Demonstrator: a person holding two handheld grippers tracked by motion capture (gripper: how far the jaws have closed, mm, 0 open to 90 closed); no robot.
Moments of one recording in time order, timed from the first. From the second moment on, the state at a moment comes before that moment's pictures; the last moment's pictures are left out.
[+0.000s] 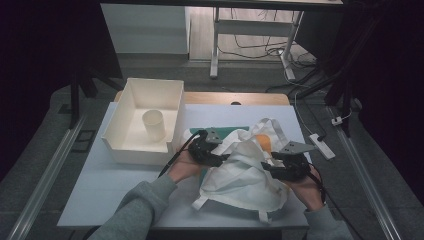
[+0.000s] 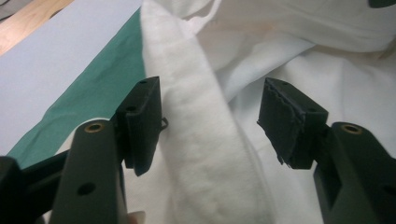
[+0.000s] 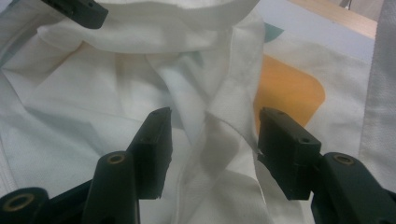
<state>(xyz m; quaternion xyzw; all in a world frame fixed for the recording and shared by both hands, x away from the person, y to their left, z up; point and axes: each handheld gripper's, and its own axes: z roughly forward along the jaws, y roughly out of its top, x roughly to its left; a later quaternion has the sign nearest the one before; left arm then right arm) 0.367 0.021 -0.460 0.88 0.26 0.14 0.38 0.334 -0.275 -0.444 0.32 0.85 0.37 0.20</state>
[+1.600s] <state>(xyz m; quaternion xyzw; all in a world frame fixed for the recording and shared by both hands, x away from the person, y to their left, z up) 0.358 0.058 -0.441 0.86 0.27 0.16 0.40 0.366 -0.334 -0.430 0.39 0.79 0.39 0.26</state>
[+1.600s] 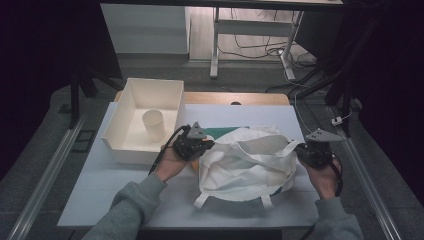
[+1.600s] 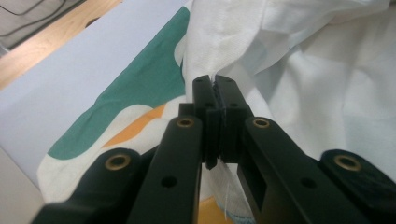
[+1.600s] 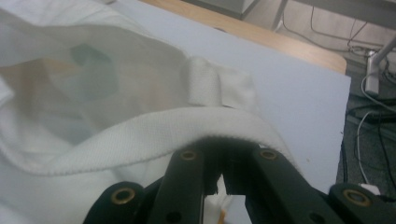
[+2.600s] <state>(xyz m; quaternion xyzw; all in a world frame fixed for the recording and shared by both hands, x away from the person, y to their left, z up) 0.388 0.038 -0.478 0.87 0.30 0.14 0.36 0.423 -0.335 -0.478 0.44 0.81 0.31 0.22</state>
